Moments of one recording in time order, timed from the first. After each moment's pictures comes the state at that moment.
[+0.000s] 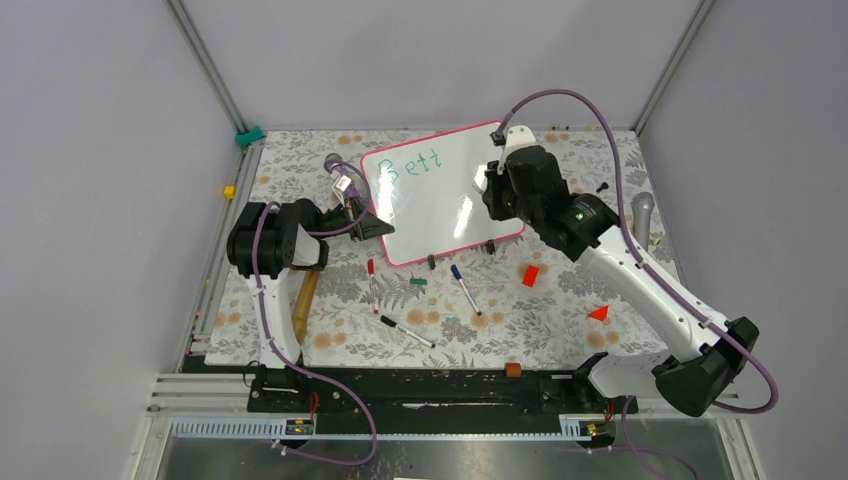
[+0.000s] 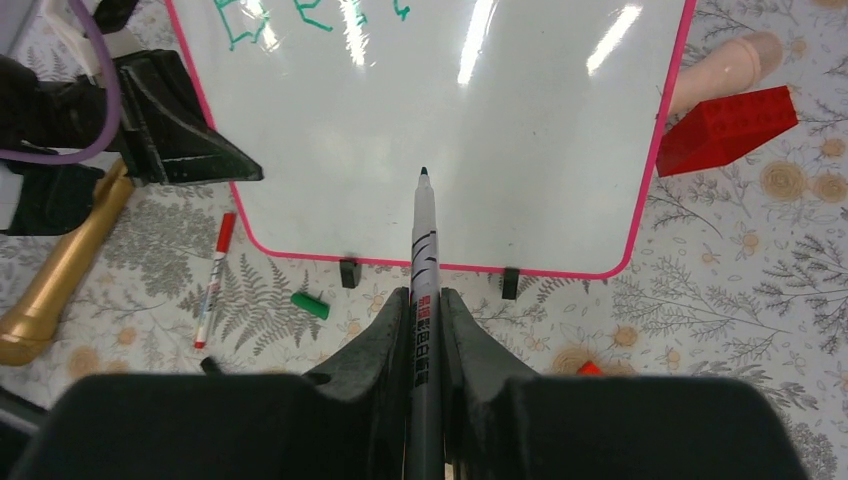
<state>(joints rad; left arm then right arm) -0.04 2.19 0.83 1.49 1.29 -0.92 0.67 1.29 1.35 -0.59 0.24 0.25</state>
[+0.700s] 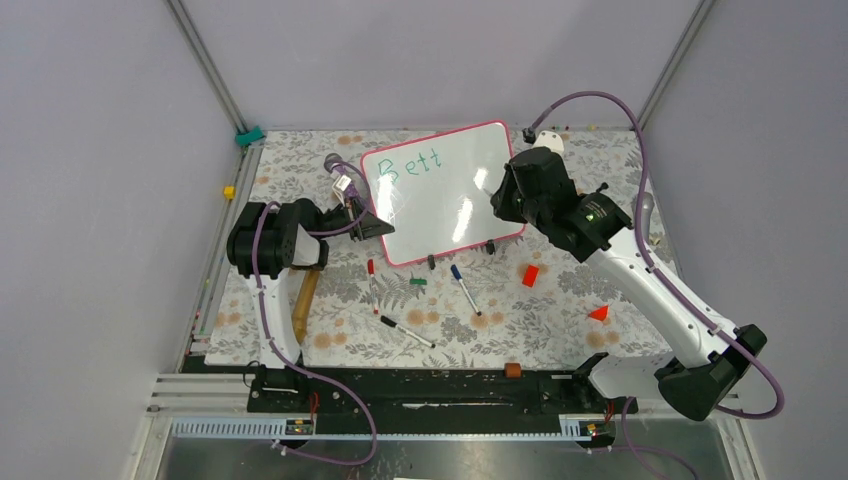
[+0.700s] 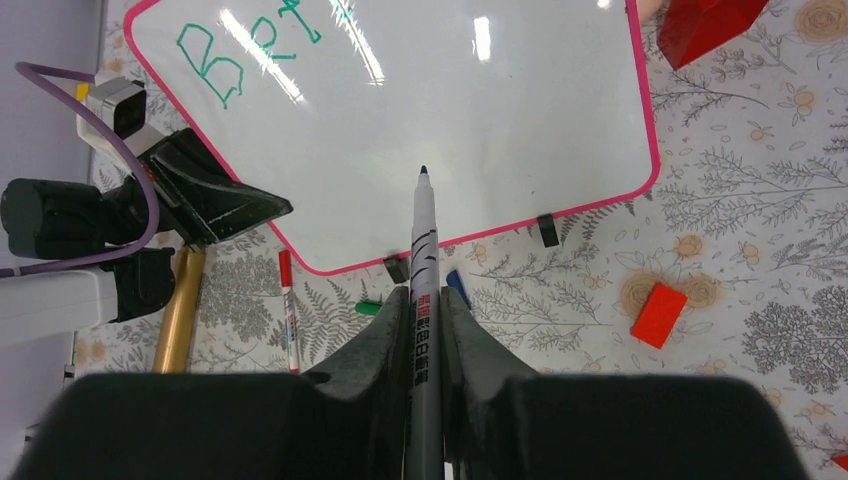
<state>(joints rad) -0.04 2.19 0.83 1.49 1.29 -0.93 0.67 1.28 1.42 -0.77 0.33 0.63</state>
